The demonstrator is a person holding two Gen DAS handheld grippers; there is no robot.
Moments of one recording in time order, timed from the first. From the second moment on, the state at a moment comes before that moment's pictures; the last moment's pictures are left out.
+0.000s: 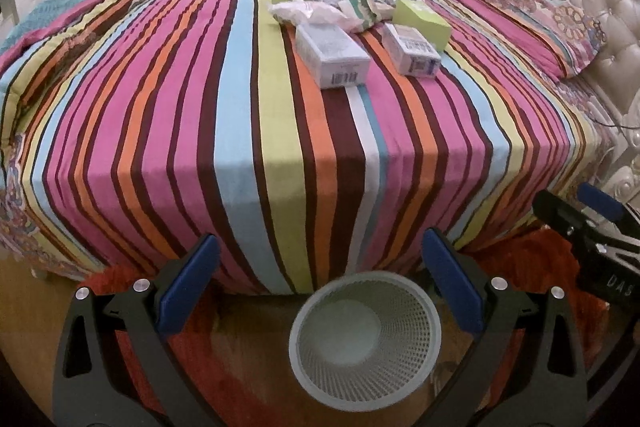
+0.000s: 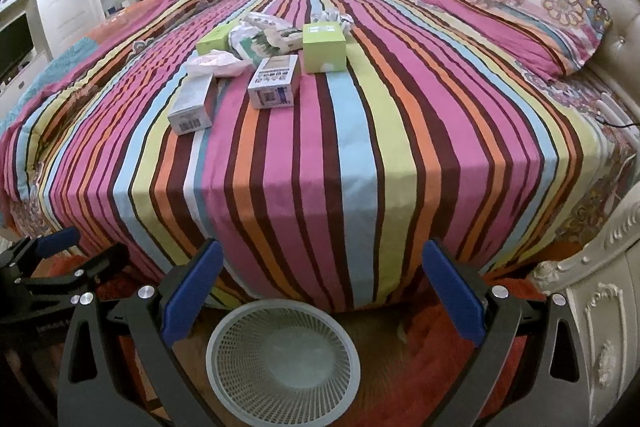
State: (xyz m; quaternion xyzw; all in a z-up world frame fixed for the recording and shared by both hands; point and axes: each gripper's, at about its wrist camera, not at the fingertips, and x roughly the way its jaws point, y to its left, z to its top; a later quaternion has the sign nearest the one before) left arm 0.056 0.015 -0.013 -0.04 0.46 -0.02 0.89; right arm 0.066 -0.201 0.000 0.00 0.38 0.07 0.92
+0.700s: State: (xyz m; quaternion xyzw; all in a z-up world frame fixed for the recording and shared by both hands) left arm 0.170 0.022 0.003 -0.09 0.43 0.01 0.90; right arm 0.146 -0.165 -0.003 -0.09 0.33 0.07 0.94
